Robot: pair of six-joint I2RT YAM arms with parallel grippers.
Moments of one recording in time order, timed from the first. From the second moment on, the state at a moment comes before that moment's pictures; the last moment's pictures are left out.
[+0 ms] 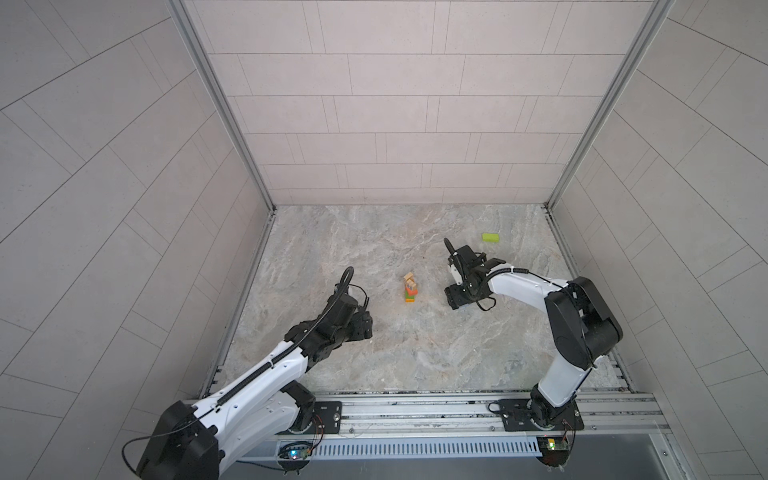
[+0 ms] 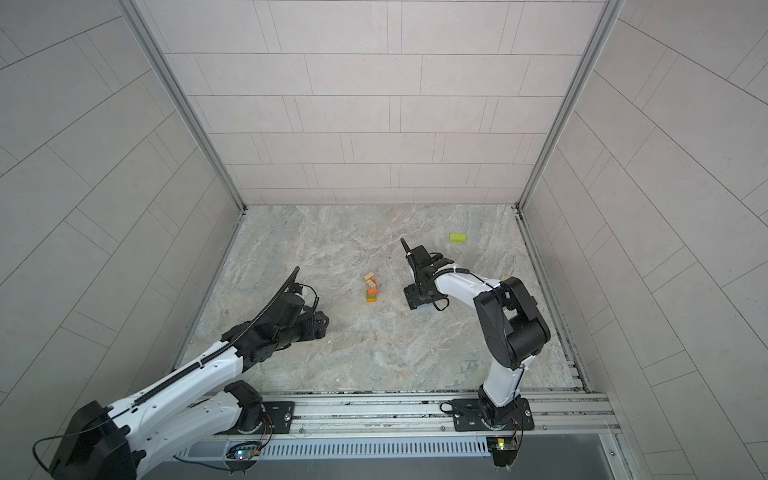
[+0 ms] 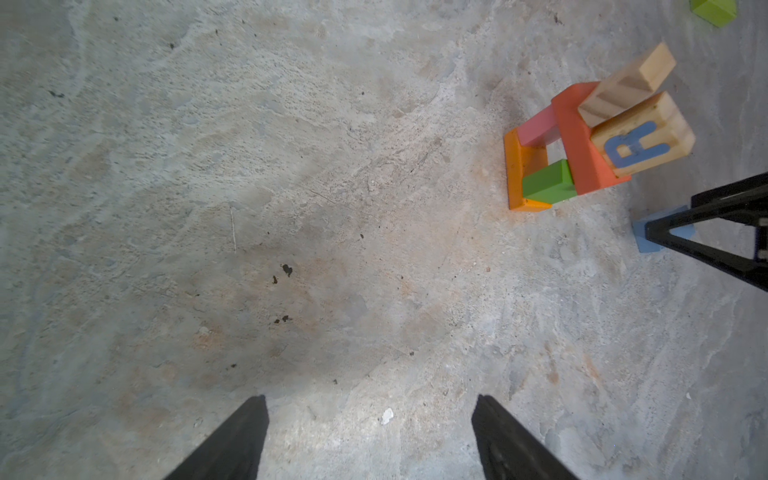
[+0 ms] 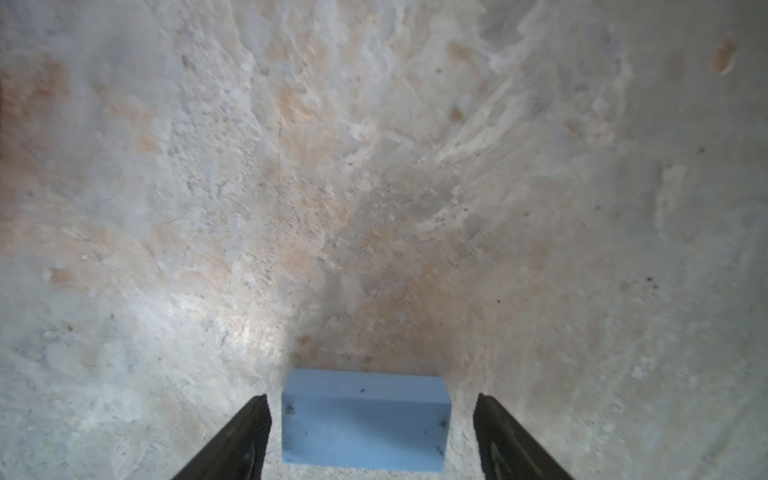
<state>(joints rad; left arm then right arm) -0.59 0.93 0.48 -0.45 -0.08 -0.63 0.44 1.70 1.05 -0.61 0.05 0.14</state>
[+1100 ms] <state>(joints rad) -0.59 0.94 0.53 -0.50 -0.10 -0.61 0.38 1.68 0.95 -0.50 0.01 0.25</state>
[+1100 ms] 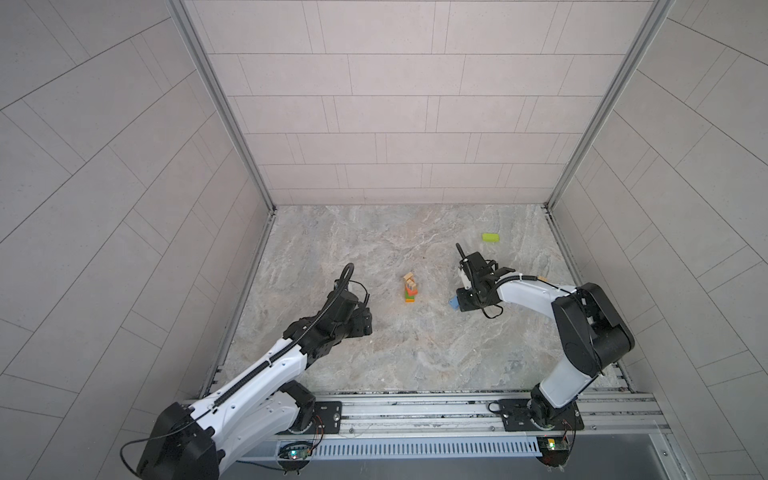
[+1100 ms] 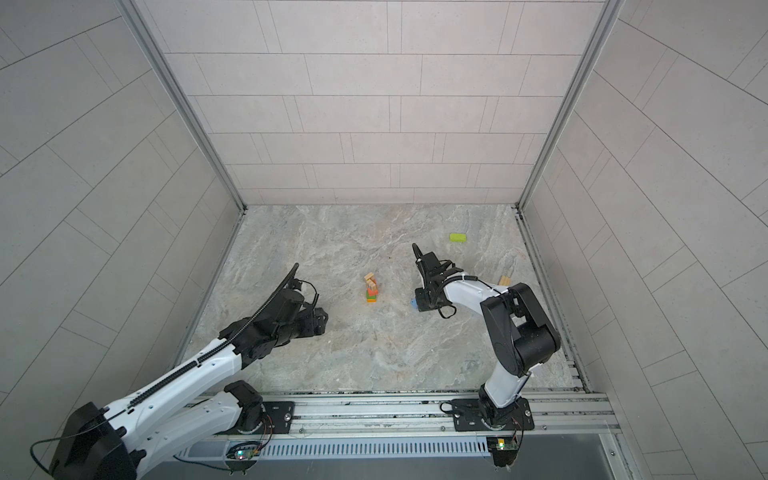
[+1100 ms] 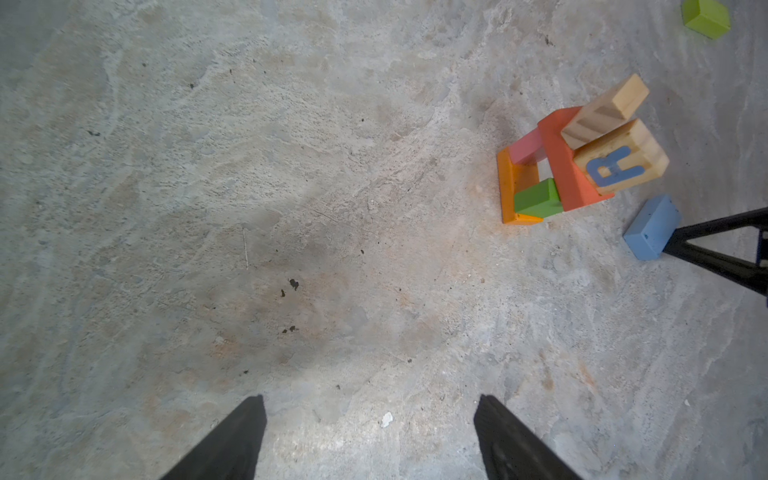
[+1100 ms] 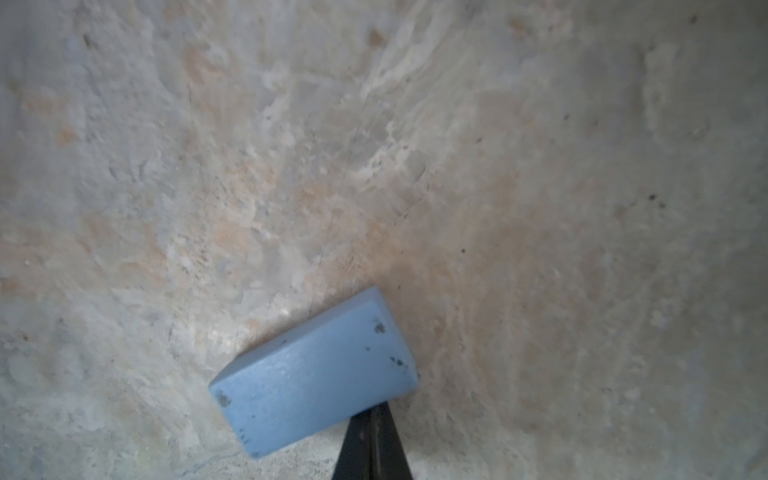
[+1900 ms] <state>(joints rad) -0.59 0.96 0.53 -0.45 -0.16 -0.61 0.38 1.71 1.09 -0.56 0.01 0.26</state>
